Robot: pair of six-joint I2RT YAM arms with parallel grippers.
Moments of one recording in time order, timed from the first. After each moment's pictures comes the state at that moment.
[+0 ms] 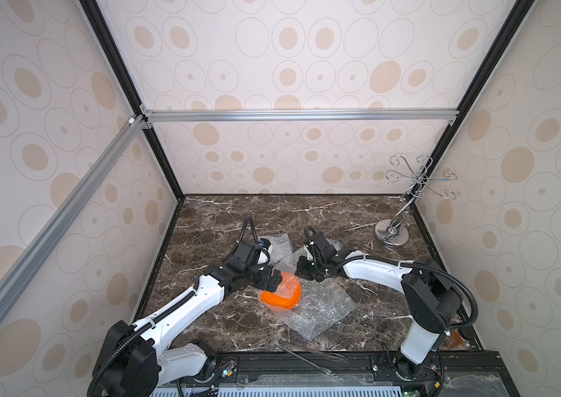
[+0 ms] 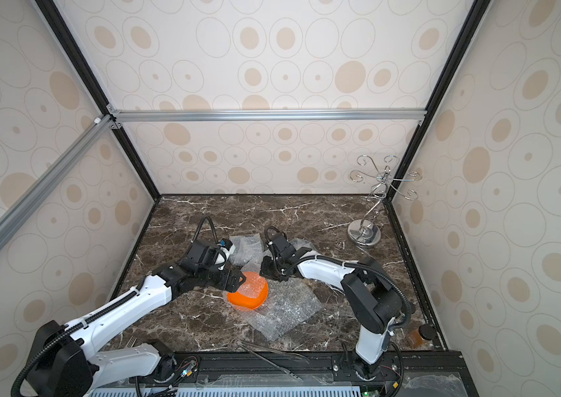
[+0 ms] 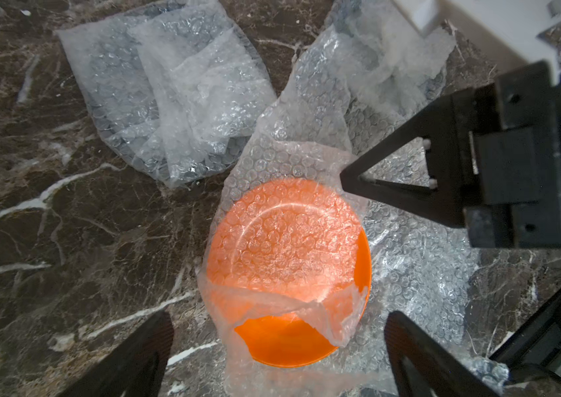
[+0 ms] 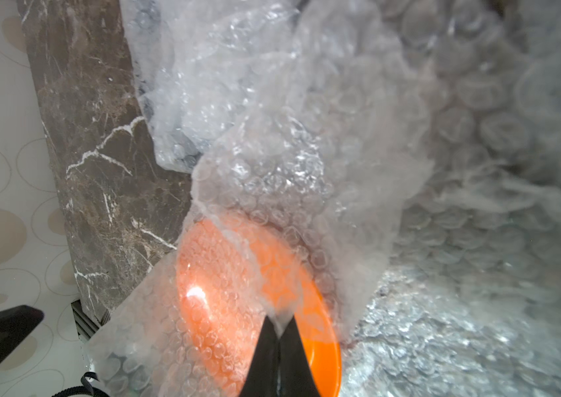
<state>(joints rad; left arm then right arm) -0.56 1.19 0.83 -0.56 0.13 -0.22 0.74 1.76 1.12 -0.32 -0.23 0.88</state>
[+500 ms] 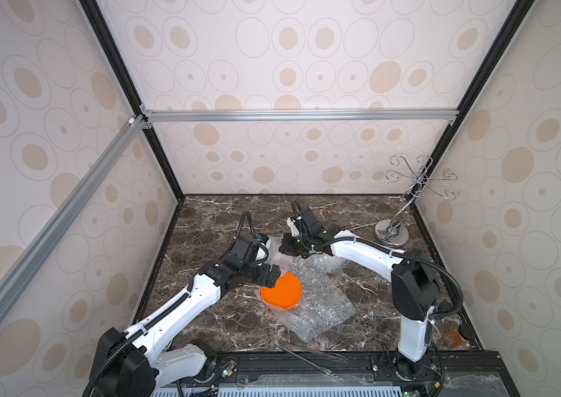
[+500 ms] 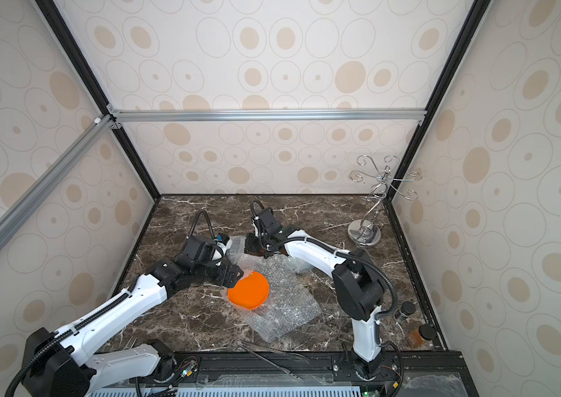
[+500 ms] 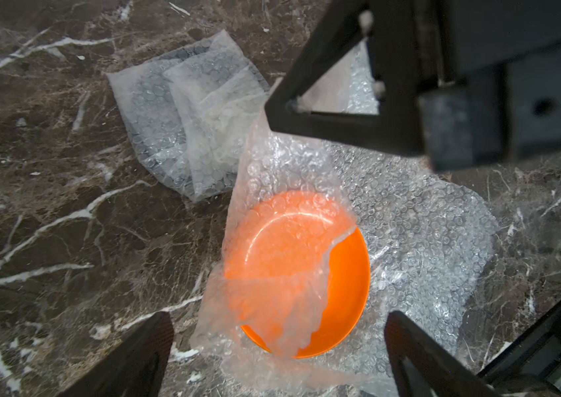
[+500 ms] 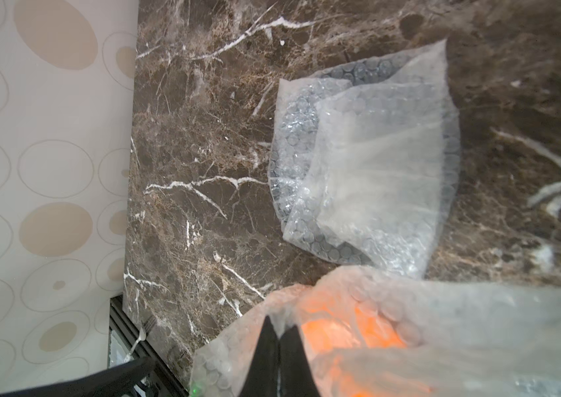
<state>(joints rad) -0.56 1.15 0.89 -0.63 0.06 -0.22 0.74 1.96 1.58 -0.48 -0.27 0.75</state>
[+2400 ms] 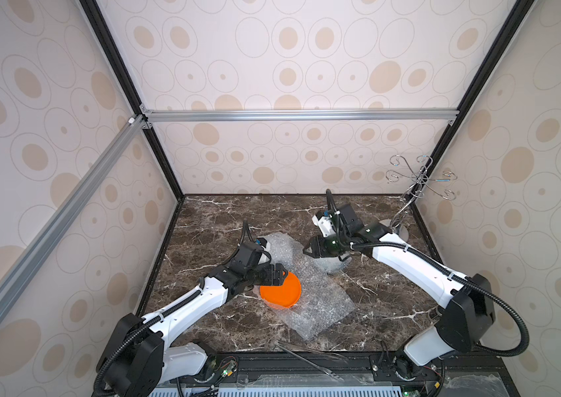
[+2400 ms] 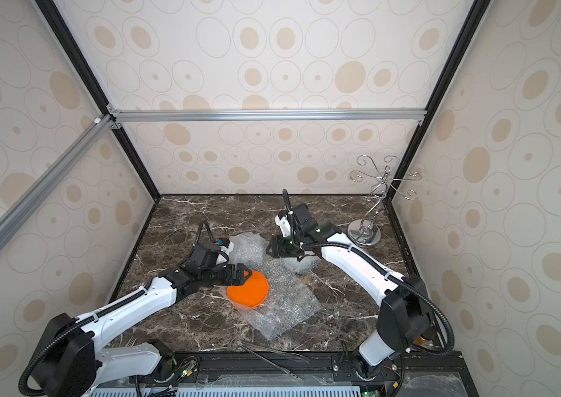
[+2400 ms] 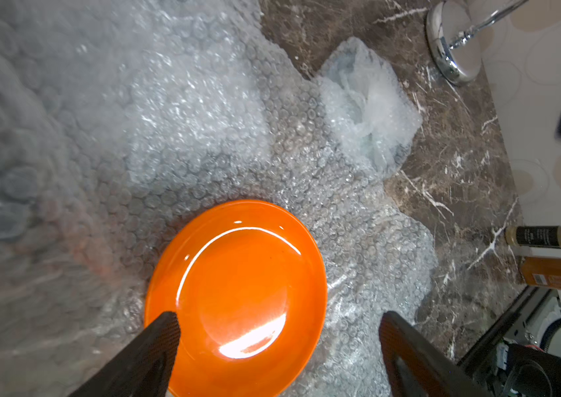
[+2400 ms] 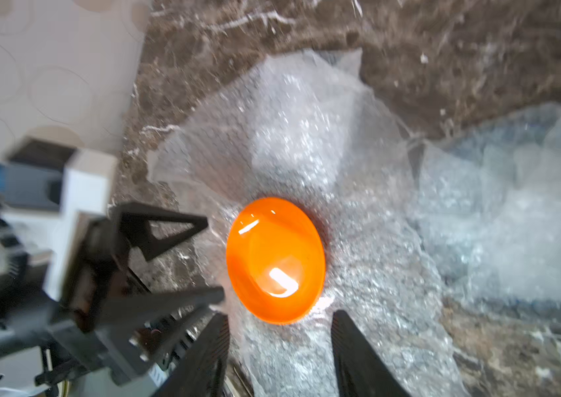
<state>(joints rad) -0.54 1.24 0.74 -0.33 0.19 -0.50 0.60 1.53 1.28 -0.70 -0.34 0.46</state>
